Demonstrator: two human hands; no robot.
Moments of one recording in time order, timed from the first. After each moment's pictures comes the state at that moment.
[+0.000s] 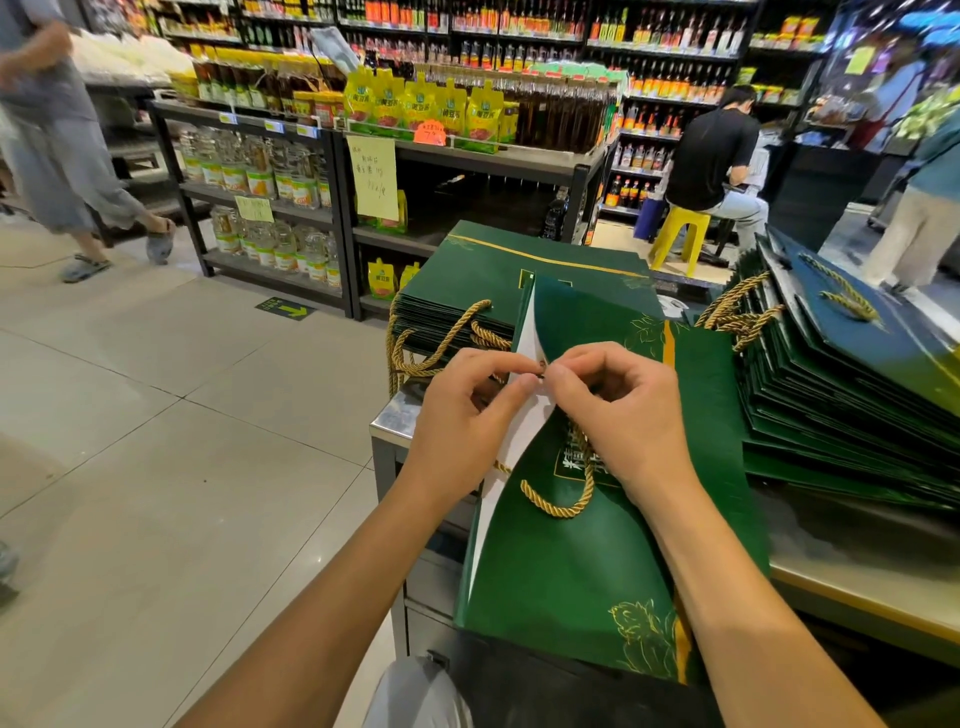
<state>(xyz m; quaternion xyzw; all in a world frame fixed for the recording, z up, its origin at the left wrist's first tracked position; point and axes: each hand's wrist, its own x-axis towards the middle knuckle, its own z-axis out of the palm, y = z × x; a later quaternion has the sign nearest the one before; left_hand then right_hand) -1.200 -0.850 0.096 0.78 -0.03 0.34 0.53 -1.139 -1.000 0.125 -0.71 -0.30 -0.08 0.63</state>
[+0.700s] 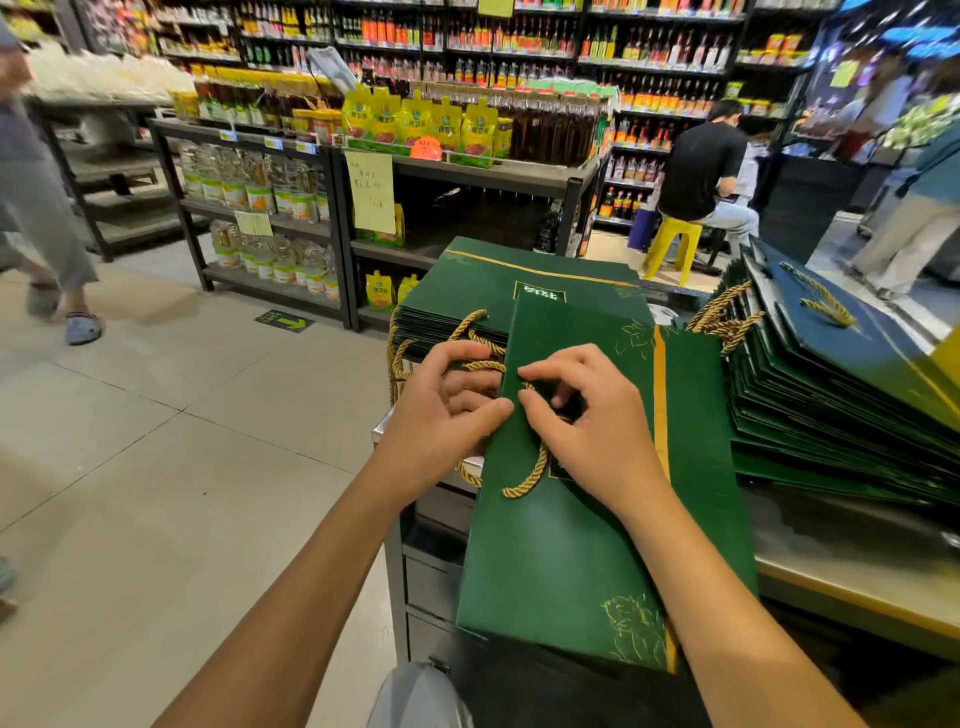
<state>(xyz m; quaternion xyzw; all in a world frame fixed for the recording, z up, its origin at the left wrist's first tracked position) -1.215 -0.833 0.109 0.70 0.01 0.21 0.69 -1.139 -0.994 0.115 -0.78 -0.38 -0.19 0.46</state>
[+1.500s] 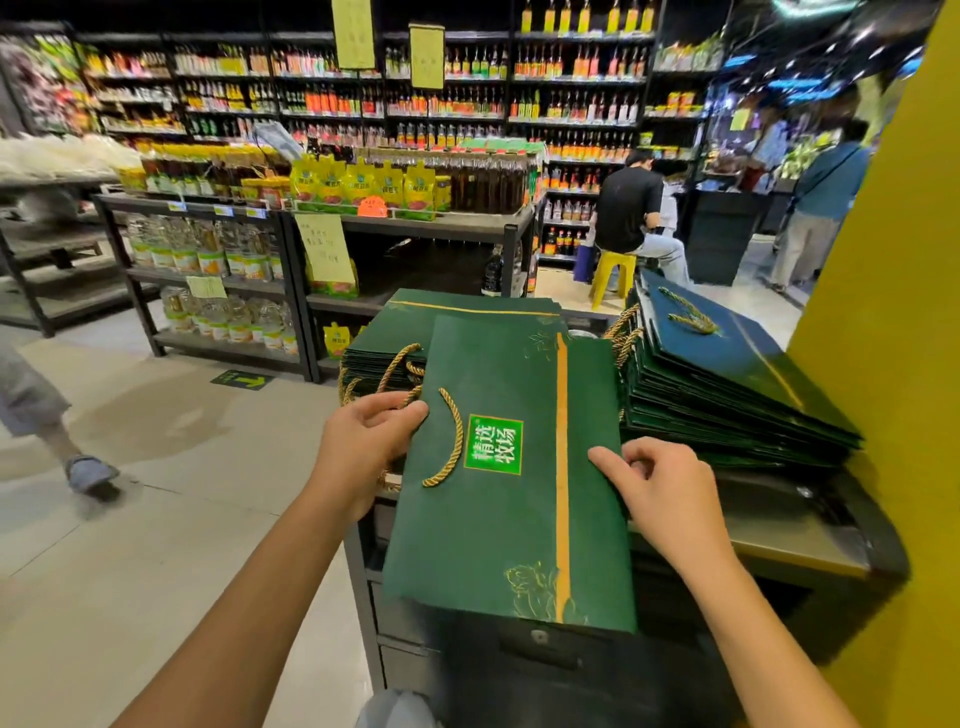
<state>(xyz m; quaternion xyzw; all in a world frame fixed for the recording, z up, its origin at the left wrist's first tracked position) -1.228 -0.841 0.124 0.64 0.16 0.21 0.72 -1.173 -1.117 0.116 -0.91 -0.10 -0.14 0.37</state>
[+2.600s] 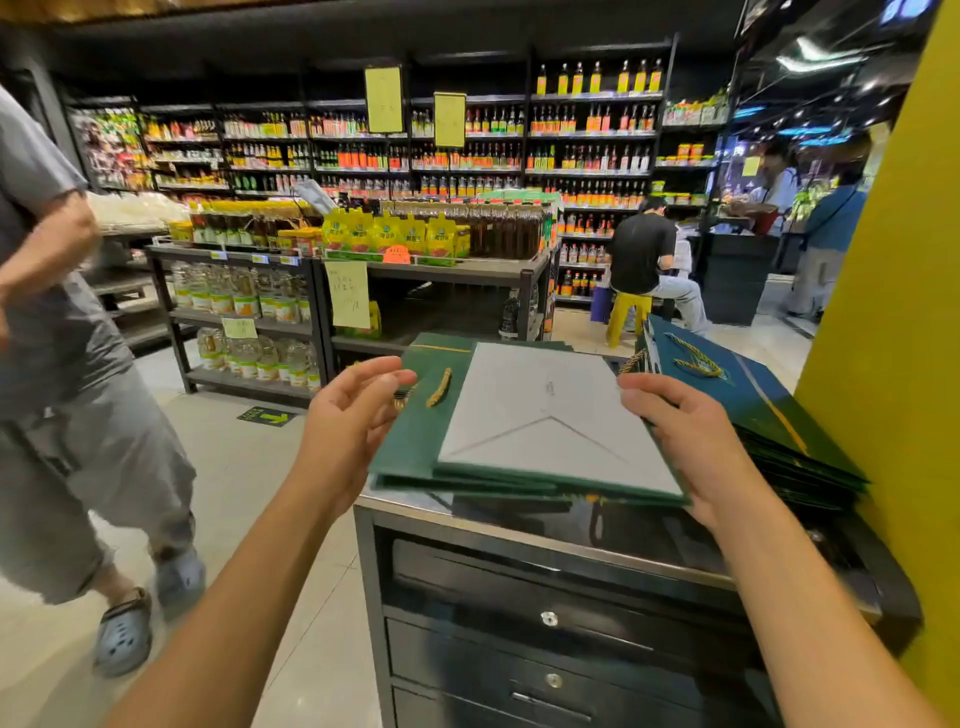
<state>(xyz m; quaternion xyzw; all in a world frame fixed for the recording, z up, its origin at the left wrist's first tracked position) -1.259 -0.830 0.189 0.58 0.03 0.29 0.76 -1.162 -1.112 0.203 -0.65 -0.12 0.05 0.75</state>
